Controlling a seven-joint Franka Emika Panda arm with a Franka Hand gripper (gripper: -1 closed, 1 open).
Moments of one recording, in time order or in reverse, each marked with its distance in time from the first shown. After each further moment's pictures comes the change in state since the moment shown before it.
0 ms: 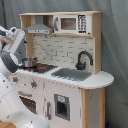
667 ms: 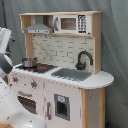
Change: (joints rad) arm 0.130 -0.012 0.013 -0.014 -0.169 -0.058 0.000
